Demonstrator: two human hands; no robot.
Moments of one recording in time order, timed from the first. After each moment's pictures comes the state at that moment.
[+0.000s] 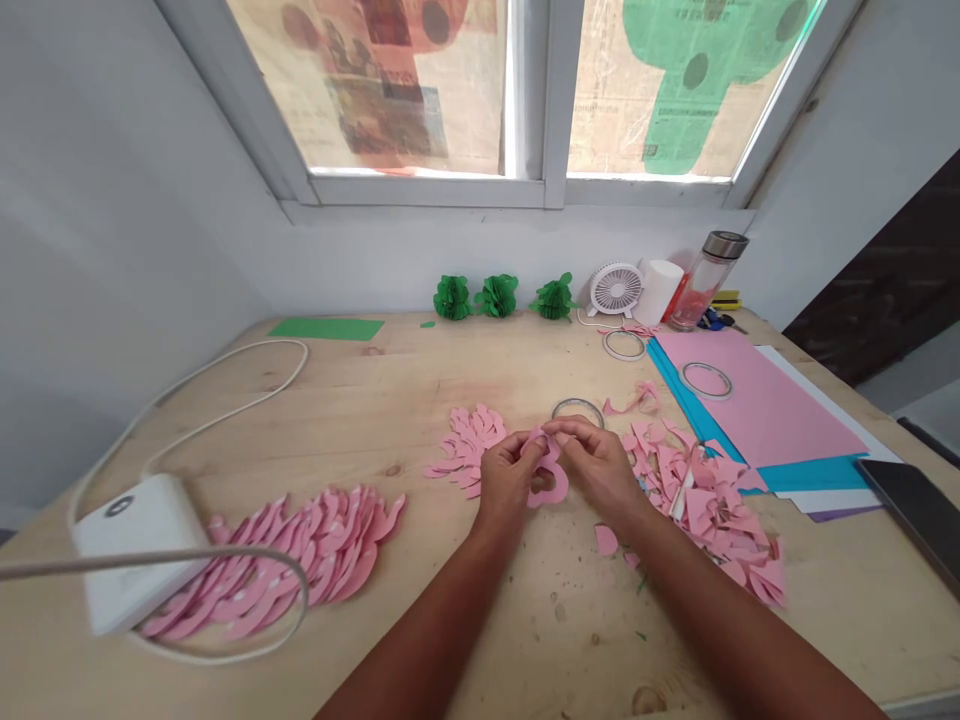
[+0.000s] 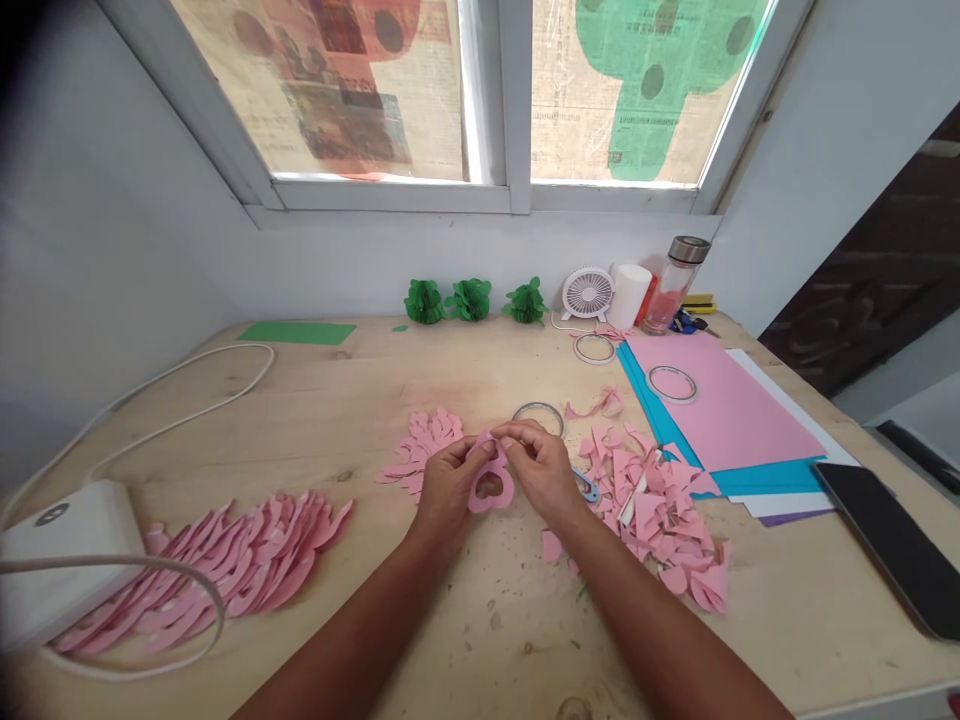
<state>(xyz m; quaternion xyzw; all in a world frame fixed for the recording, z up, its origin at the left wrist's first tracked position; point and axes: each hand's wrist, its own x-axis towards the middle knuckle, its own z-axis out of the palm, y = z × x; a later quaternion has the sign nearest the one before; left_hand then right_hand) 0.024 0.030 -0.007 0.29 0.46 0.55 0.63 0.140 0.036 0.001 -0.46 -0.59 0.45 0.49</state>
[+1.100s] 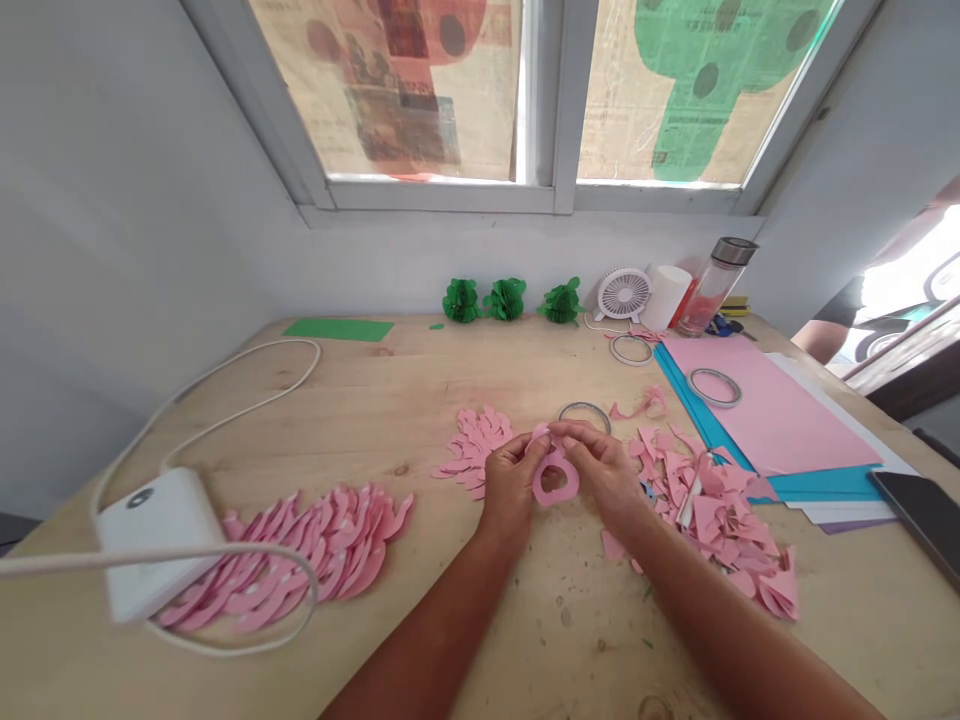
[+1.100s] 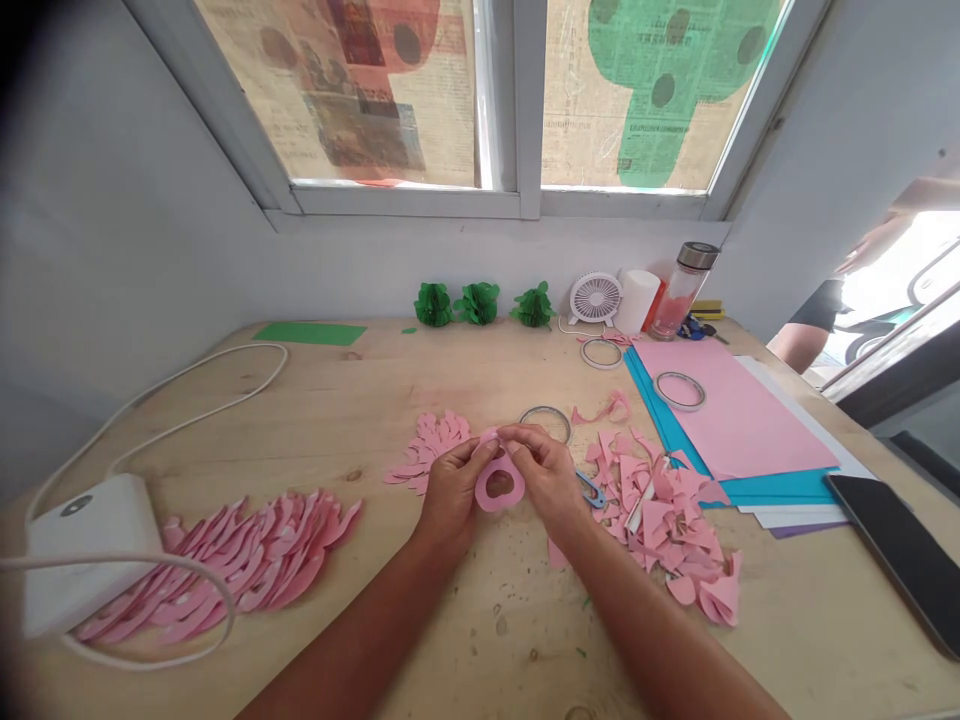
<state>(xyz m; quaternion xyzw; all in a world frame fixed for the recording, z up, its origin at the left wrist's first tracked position) 0.023 0.028 -0.007 0.28 0.47 0.57 0.61 0.135 0.033 0.000 -0.45 -0.52 0.51 0.52</state>
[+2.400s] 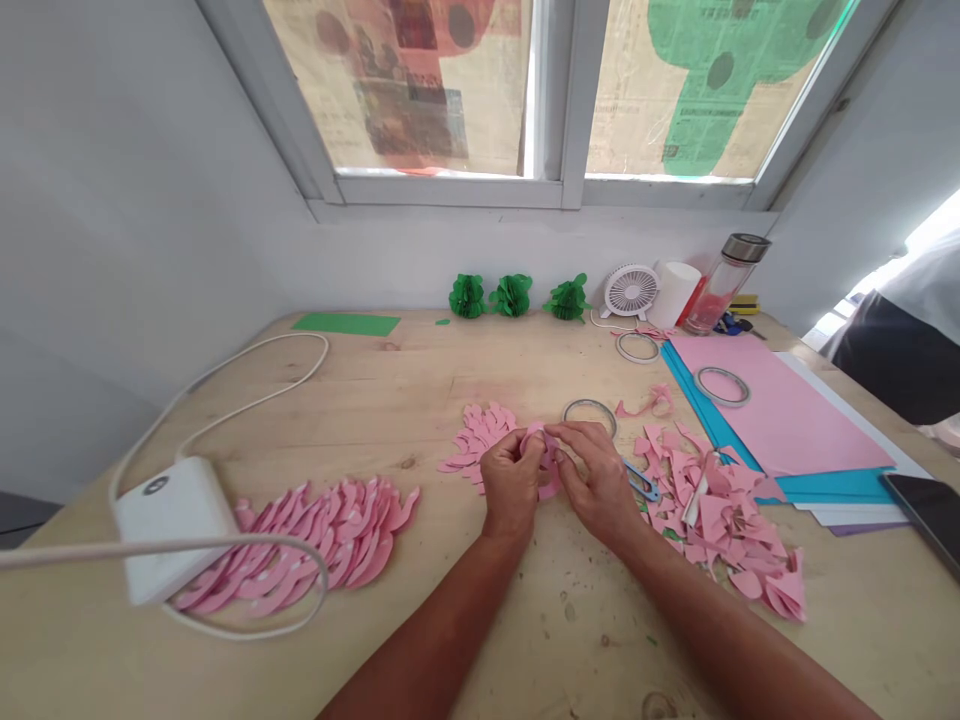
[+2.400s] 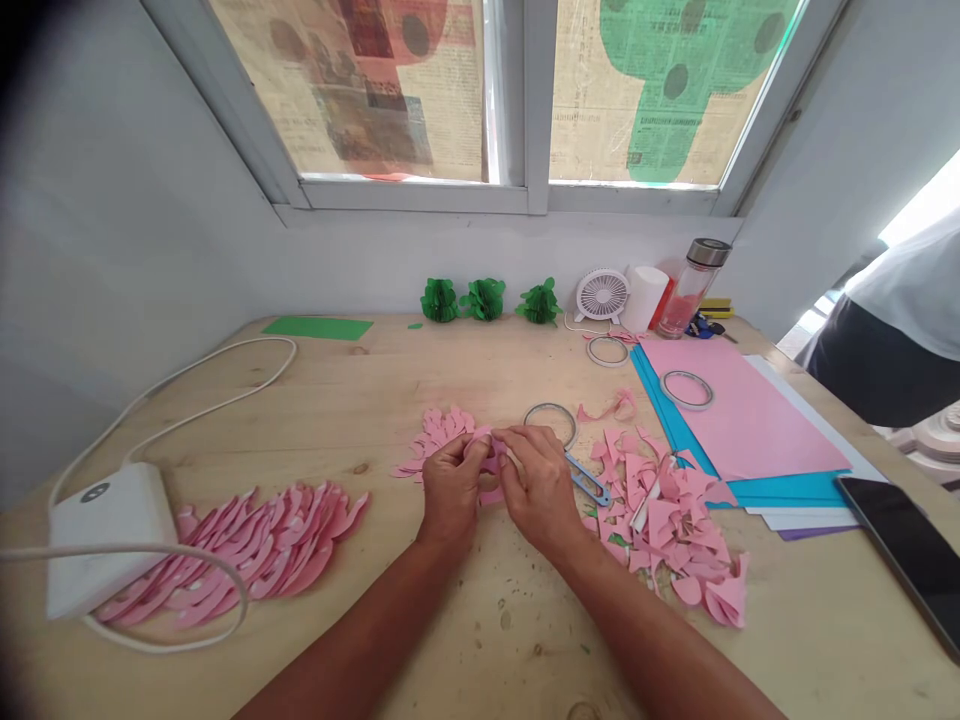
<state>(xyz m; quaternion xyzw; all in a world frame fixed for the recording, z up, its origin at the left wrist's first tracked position) 0.024 0.029 -0.011 0.31 0.54 0.61 0.49 0.131 0.023 0.000 -0.45 -0.77 0.15 0.44</state>
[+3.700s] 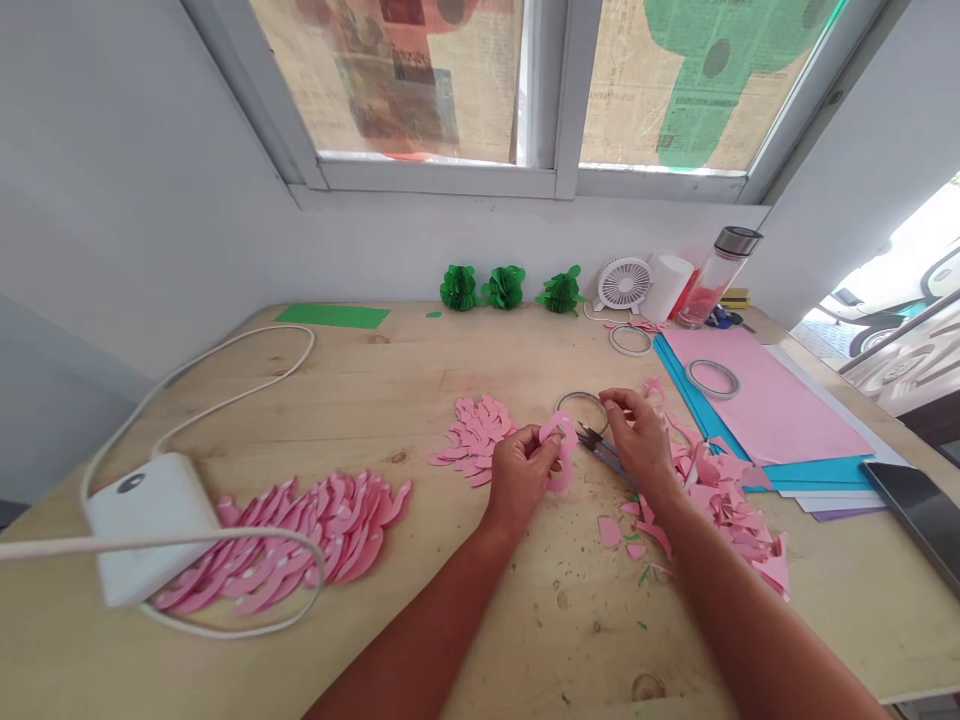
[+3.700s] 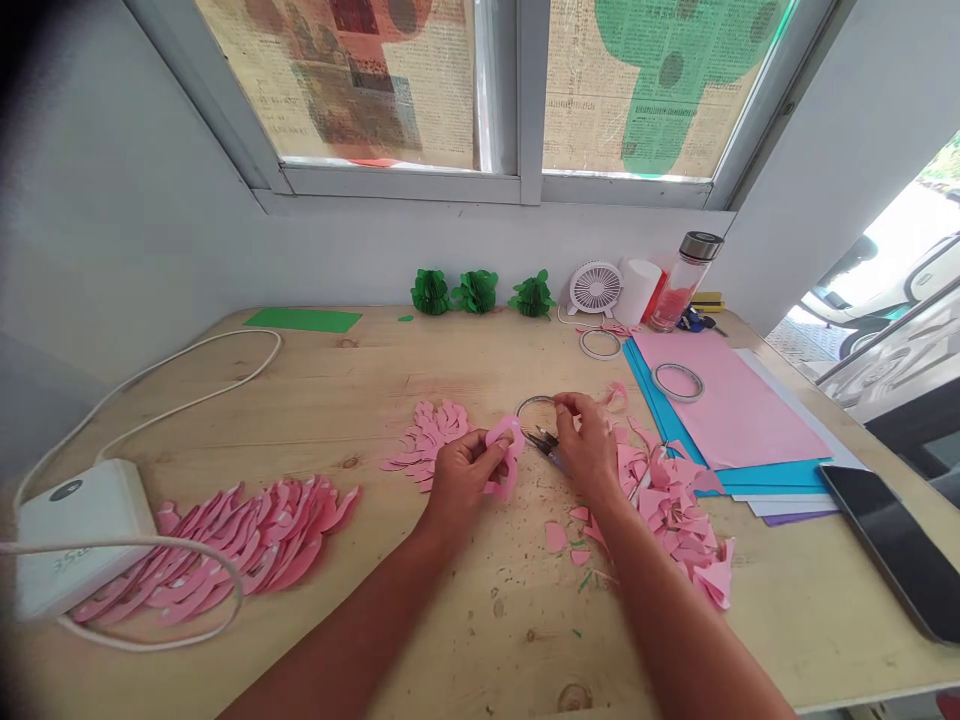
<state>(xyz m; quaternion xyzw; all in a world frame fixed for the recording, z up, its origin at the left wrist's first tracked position) 0.027 0.029 -0.015 0.42 0.52 0.52 0.53 0.179 0.056 -0.004 -0.61 -0.62 0.17 0.45</state>
